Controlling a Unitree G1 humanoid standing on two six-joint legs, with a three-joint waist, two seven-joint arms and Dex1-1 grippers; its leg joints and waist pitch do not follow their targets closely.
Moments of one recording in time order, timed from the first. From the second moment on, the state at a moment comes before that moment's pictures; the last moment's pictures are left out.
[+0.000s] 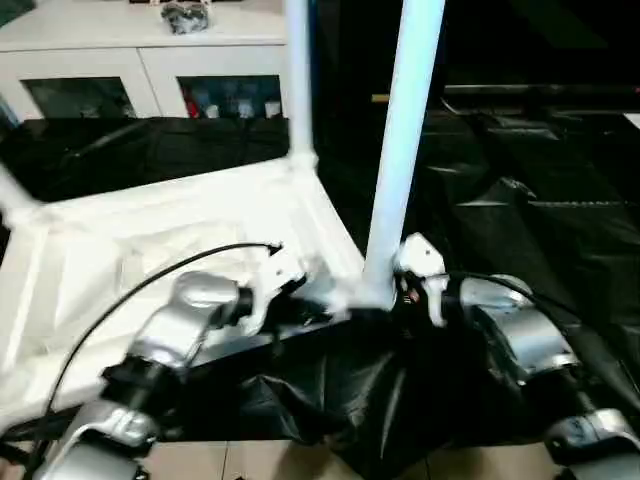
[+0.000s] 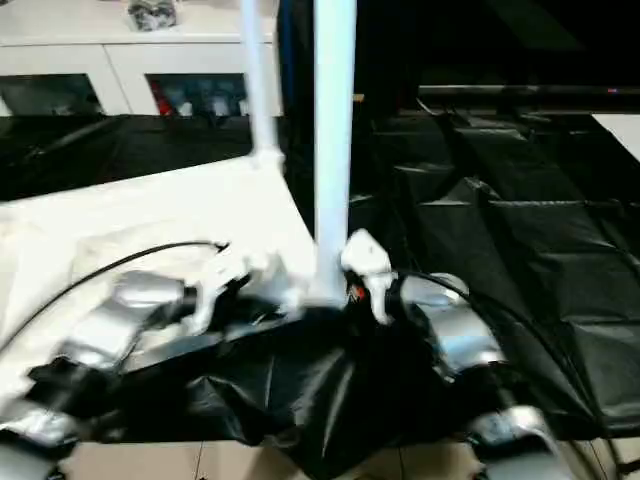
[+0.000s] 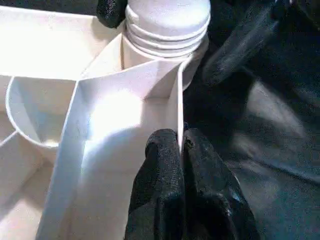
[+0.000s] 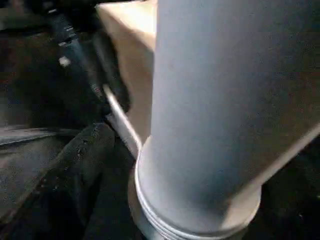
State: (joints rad) left arm -0.49 0.37 -0.28 0.40 -0.05 0.30 -1.21; right arm -0.46 -0.36 0.24 0.44 0.07 0.14 1.11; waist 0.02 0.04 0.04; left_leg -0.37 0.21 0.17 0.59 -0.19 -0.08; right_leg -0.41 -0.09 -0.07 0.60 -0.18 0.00
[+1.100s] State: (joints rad) left arm -0.56 0.25 -0.25 0.49 0.00 0.36 -0.94; right arm -0.51 -0.14 0.09 0.56 0.05 0.22 0.59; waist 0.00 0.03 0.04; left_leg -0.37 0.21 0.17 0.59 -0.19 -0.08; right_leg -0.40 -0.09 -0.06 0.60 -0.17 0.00
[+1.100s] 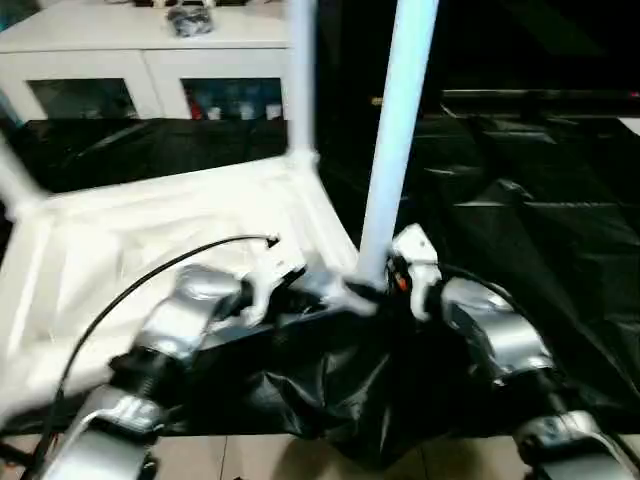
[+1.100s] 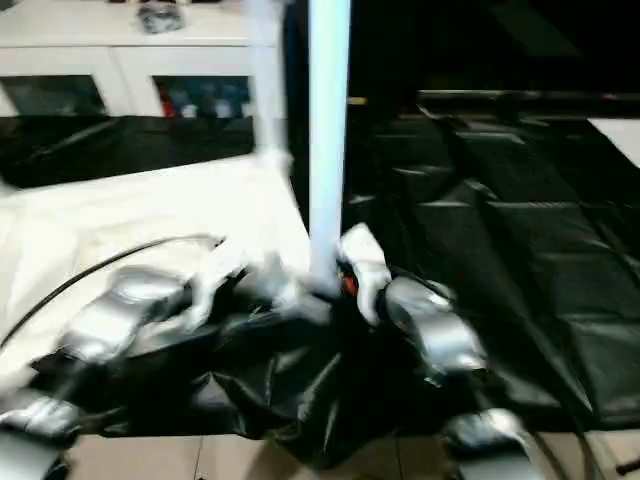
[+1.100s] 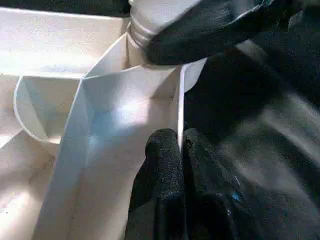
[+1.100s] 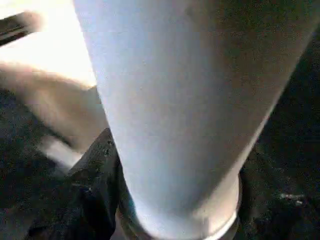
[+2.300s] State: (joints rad) left arm -0.49 0.40 -0.31 0.39 -0.05 0.28 -1.30; right arm -0.45 -0.40 0.25 0.42 0.11 0.16 1.24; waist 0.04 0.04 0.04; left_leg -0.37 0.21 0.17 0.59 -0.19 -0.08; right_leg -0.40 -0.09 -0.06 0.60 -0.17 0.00
